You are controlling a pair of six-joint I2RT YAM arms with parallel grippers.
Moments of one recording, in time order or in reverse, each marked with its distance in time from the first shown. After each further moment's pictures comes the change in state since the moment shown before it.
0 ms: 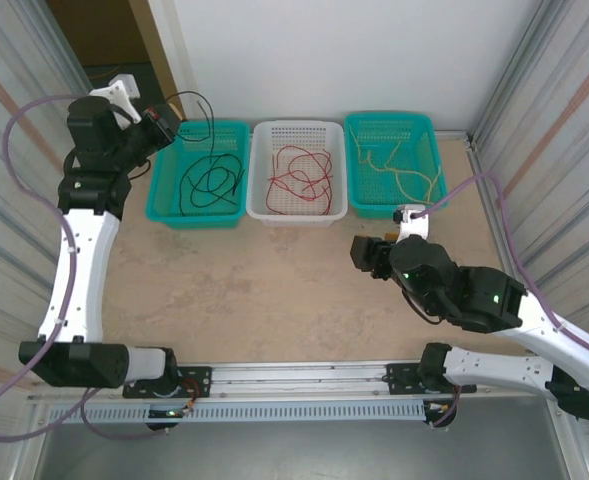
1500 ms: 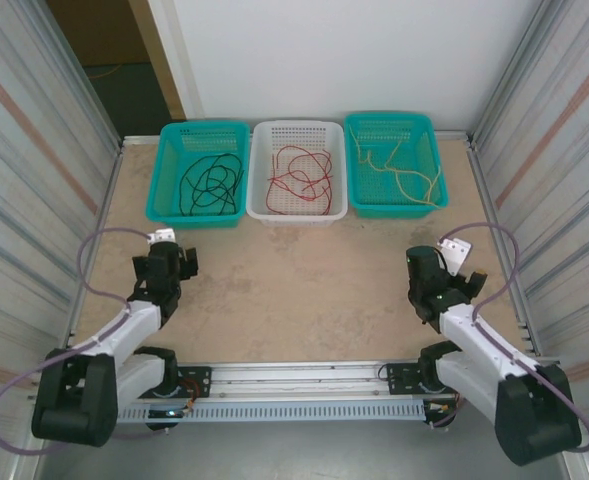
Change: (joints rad) left arm -0.079 -0.268 -1.308 0.639 -0.755 0.500; right arm -0.879 0.099 -0.890 0.812 0.295 -0.413
